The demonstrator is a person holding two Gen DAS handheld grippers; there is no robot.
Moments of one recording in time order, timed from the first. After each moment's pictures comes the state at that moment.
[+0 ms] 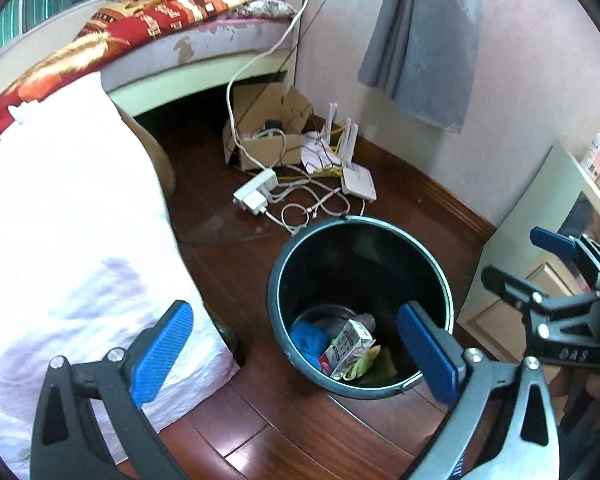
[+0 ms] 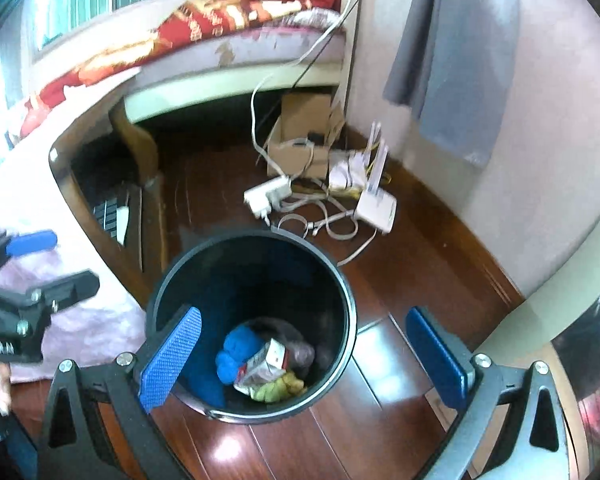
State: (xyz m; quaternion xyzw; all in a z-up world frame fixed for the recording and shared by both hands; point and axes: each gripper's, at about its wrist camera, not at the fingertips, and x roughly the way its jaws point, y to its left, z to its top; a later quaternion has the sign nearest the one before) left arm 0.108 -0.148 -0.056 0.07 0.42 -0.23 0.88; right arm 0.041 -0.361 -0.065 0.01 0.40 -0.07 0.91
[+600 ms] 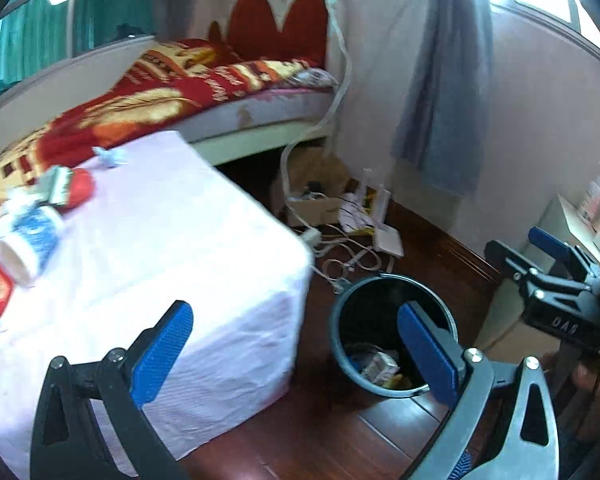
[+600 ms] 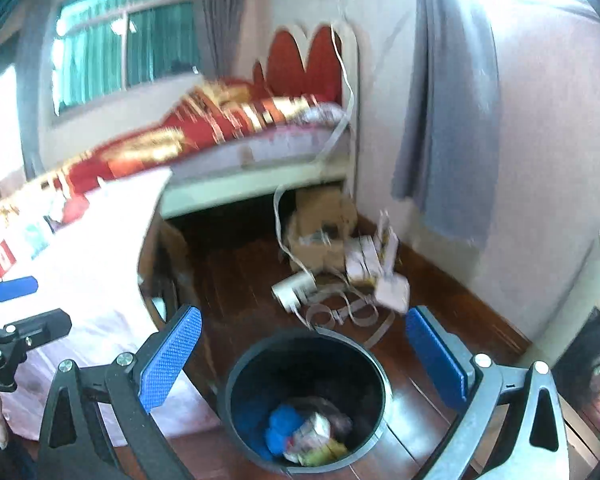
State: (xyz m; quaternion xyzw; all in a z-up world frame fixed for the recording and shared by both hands) left arm 0.081 -0.062 0.024 0.04 0.34 -0.17 0.93; right arm 0.026 -0.295 0.019 0.03 0.26 -0.03 0.97
